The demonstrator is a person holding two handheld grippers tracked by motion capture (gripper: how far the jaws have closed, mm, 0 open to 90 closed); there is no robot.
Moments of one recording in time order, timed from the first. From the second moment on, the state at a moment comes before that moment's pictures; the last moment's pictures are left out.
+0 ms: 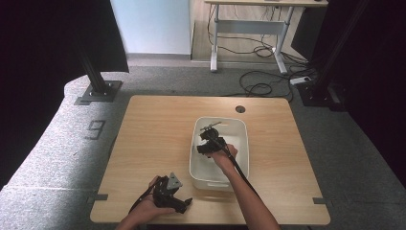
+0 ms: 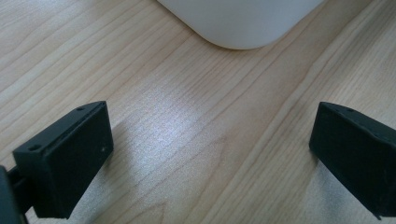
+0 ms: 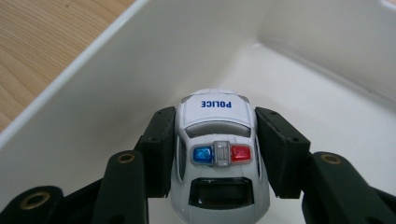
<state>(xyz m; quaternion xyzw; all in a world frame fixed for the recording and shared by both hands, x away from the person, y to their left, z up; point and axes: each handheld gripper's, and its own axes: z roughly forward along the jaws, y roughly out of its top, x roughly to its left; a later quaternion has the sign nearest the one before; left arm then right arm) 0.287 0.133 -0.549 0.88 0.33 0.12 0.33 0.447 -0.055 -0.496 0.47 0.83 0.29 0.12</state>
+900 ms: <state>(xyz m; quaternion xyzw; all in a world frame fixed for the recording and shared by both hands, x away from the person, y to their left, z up) 0.286 0.133 -0.549 0.88 0.33 0.12 0.33 0.446 -0.053 -0.509 0.47 0.84 0.26 0.11</state>
